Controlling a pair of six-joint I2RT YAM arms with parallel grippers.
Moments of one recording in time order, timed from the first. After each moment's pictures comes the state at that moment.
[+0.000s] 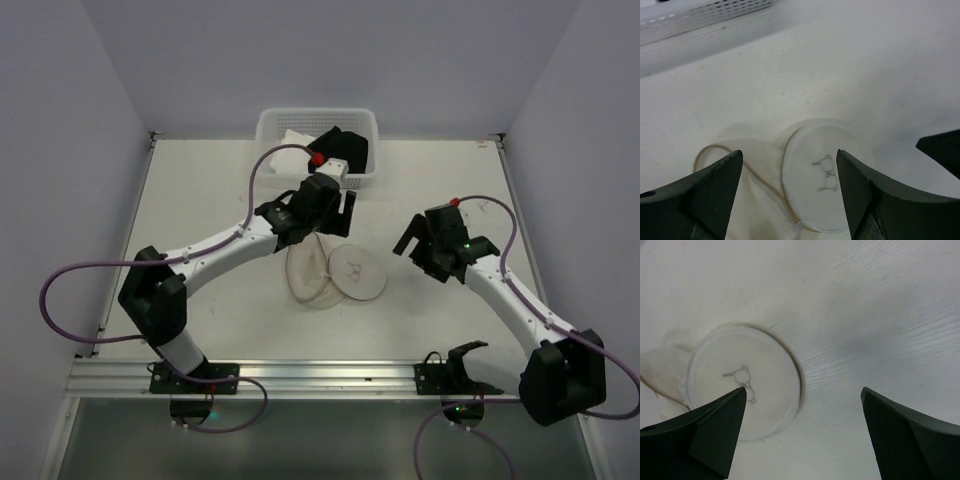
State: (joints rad) left arm -0.77 1.65 1.32 -0.35 -0.22 -0.39; right arm 0.35 1.19 0.83 -0.63 0.10 0.85
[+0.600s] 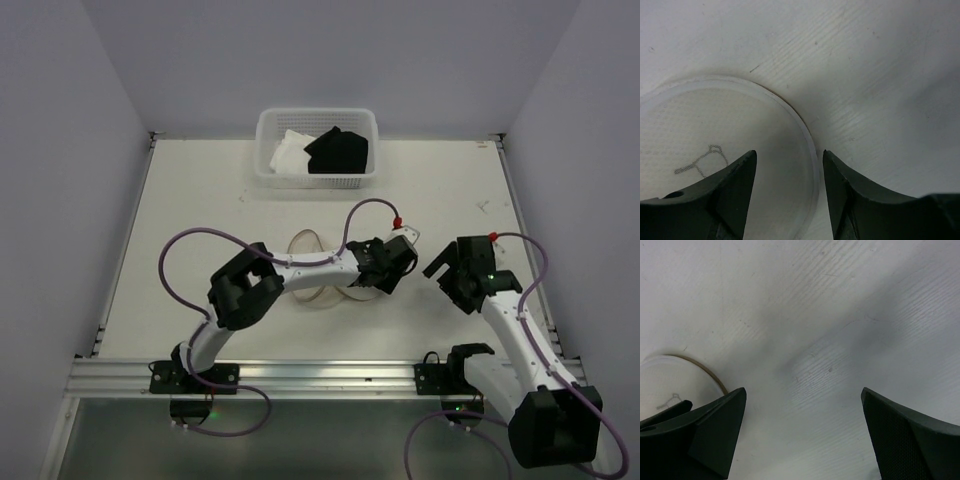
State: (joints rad) left arm -1.12 2.14 1.62 -0.46 -0.32 -0.43; right arm 0.09 0.91 0.58 -0.72 0.14 0.85
